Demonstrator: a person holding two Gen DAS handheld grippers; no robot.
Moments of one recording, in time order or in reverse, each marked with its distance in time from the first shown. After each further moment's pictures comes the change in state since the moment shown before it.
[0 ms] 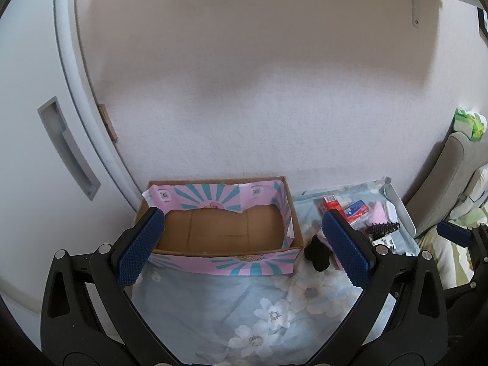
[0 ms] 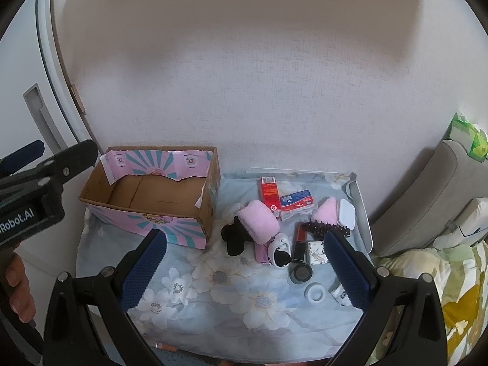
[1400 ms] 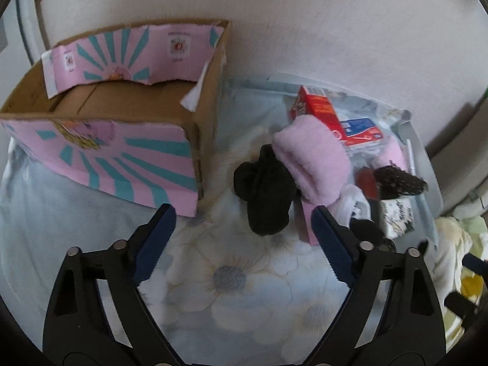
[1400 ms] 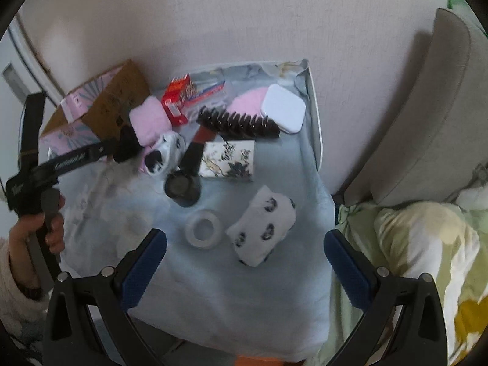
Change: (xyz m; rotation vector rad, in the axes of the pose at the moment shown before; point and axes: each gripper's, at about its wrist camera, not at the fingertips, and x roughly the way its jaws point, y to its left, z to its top) left arm 0.194 -0.115 -0.143 -0.214 0.302 -0.068; right arm 0.106 -0.195 -0.107 0.003 0.226 0.148
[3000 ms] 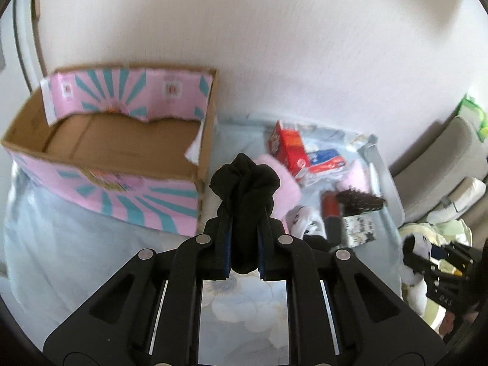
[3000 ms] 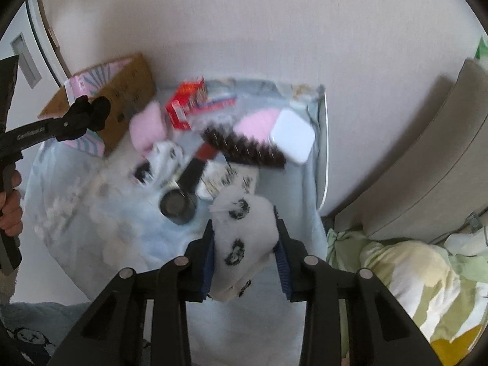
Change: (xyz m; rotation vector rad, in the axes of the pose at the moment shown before) left arm -0.063 0.012 0.034 0.045 -0.070 -0.127; right arm 0.004 0.006 0.023 -0.135 -0.031 -0.041
